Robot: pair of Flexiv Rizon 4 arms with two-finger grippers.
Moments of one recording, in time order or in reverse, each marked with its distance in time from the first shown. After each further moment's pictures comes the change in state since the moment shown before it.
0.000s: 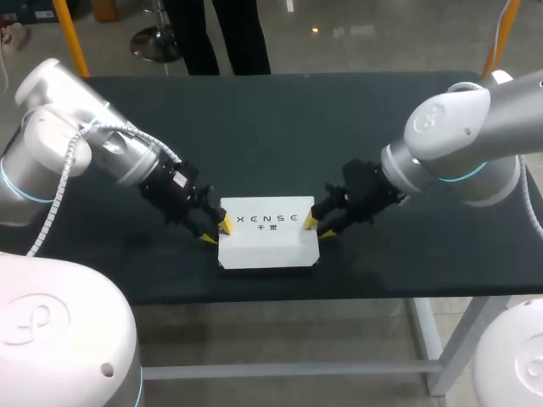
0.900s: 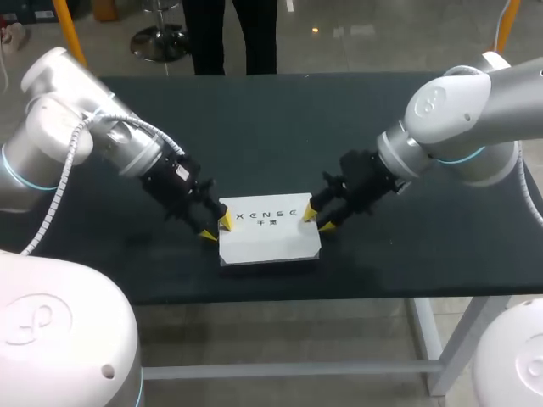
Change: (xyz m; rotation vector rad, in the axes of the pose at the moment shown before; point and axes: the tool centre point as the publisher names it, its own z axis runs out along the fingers) left arm 0.008 0.000 -0.006 -0.043 -0.016 -0.063; right arm 0.010 0.009 -0.006 0.059 -0.021 0.060
